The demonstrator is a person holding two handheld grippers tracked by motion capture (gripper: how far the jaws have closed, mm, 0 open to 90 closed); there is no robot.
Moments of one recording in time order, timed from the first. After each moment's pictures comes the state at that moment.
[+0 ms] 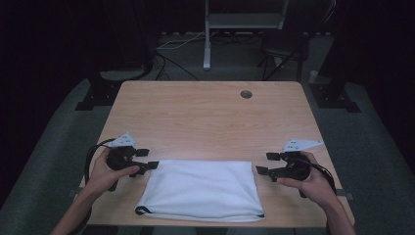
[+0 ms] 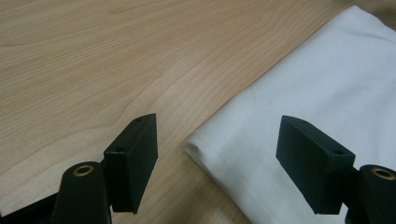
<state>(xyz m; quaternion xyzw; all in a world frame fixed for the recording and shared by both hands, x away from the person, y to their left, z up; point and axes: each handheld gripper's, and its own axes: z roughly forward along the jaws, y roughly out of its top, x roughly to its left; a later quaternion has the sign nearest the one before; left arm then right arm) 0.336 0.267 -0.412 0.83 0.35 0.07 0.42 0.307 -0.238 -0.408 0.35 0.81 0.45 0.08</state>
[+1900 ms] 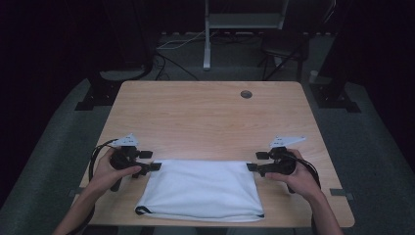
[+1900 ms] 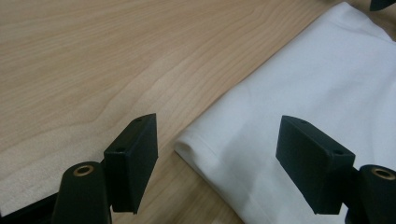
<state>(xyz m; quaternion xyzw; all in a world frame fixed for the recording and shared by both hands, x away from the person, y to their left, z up) 0.341 0.270 -0.424 0.83 0.35 0.03 0.43 0.330 -0.217 -0.429 0.36 0.82 0.44 0.05</state>
